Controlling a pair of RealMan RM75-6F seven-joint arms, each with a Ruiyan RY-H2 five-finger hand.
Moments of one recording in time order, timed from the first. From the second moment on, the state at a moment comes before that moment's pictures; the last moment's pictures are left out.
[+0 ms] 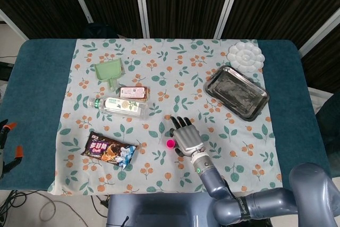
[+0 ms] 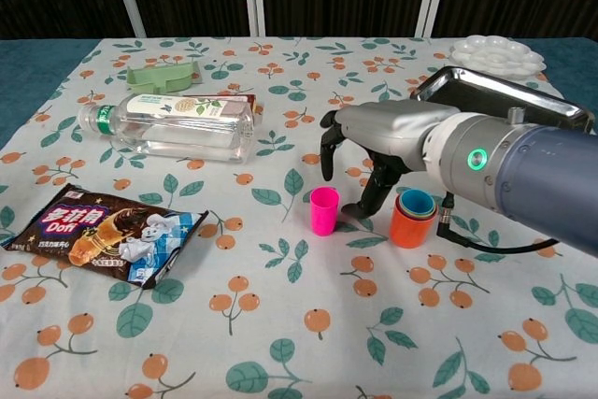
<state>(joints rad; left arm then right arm) -0.03 -1.14 -0.10 -1.73 1.34 1.51 0.09 0.98 -1.66 0.14 -1.83 -0.58 1.23 -0.79</state>
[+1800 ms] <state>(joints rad) -0.03 -1.13 -0.10 -1.73 1.34 1.51 0.09 0.95 -1.68 0.18 -1.83 -0.59 1.21 -0.81</state>
